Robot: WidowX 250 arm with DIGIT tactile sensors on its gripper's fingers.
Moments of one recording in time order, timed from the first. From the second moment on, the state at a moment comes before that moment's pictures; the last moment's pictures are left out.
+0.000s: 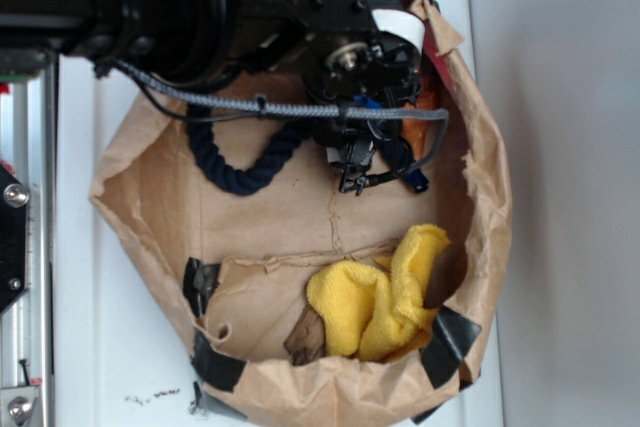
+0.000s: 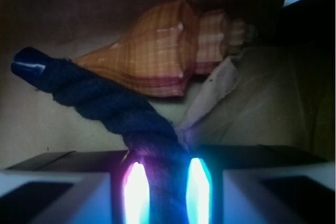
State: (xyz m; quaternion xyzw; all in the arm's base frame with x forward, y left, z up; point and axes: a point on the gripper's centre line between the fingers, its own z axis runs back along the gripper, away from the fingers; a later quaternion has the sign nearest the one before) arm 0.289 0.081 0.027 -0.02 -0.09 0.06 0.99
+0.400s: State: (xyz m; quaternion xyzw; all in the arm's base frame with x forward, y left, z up) arm 0.276 0.065 0.075 -0.07 -0.08 0.05 0.99
